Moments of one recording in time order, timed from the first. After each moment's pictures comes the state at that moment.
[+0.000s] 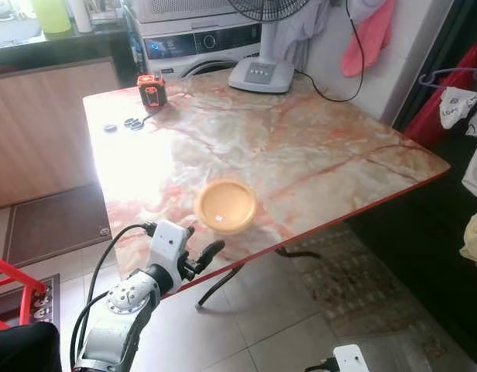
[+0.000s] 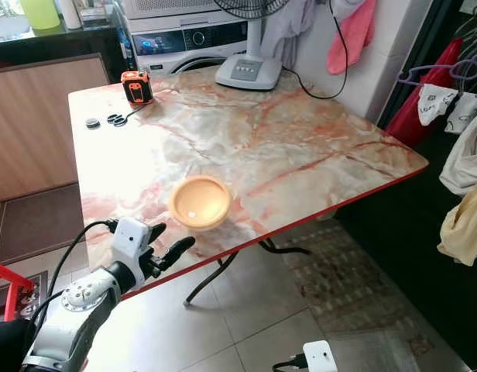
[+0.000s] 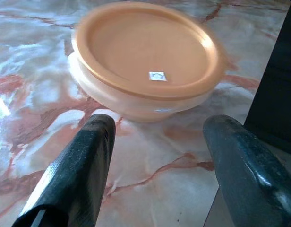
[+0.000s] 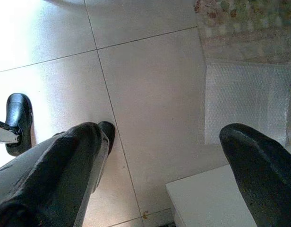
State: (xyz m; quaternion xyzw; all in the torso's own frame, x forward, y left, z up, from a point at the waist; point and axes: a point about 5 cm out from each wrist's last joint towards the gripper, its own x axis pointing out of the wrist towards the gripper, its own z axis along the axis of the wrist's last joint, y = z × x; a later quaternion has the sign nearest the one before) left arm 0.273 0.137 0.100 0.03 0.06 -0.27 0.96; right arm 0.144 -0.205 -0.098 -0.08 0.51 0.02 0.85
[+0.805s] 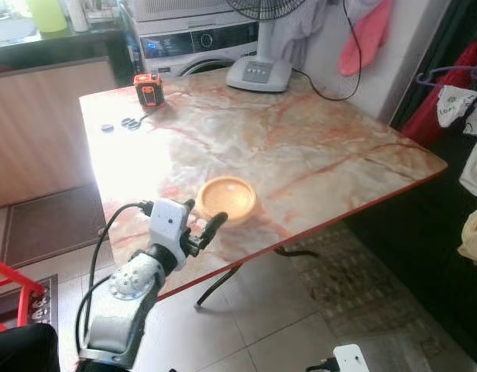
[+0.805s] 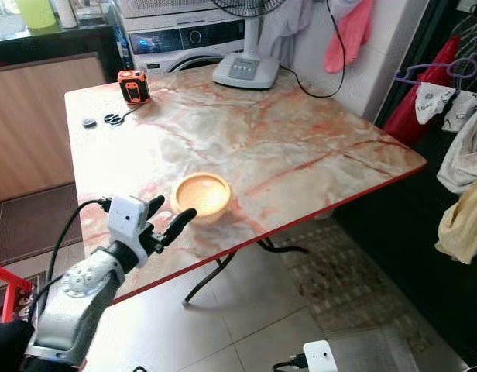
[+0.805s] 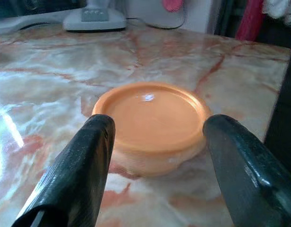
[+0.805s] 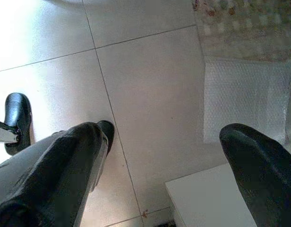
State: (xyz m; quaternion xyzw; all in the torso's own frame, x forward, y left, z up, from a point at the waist) left arm 0.284 0.129 0.133 0.01 -0.01 -0.22 0.97; right arm 0.145 -0.205 -0.098 -0.08 0.51 0.02 0.85
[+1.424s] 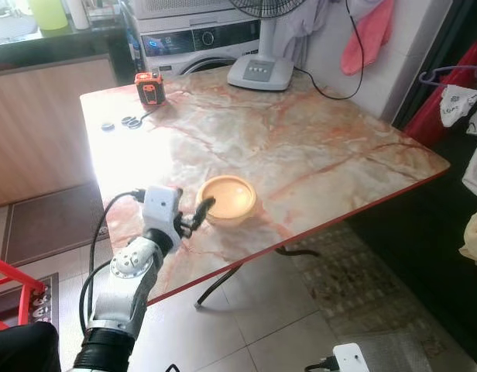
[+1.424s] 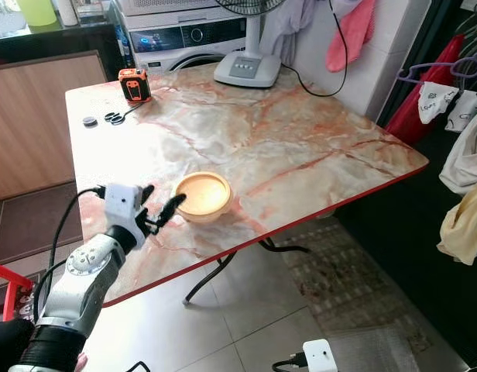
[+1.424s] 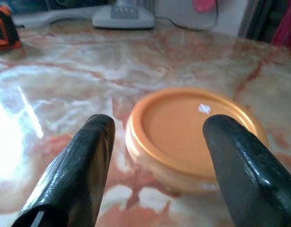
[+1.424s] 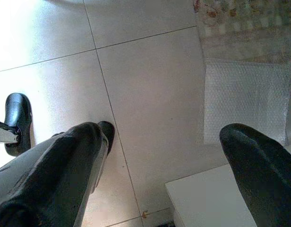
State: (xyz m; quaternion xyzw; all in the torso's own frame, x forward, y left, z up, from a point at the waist) left arm 0.314 0.142 0.137 -0.01 -0.03 -0.17 0.98; right arm 0.146 -0.205 -0.097 -0.08 0.51 0.02 0.85
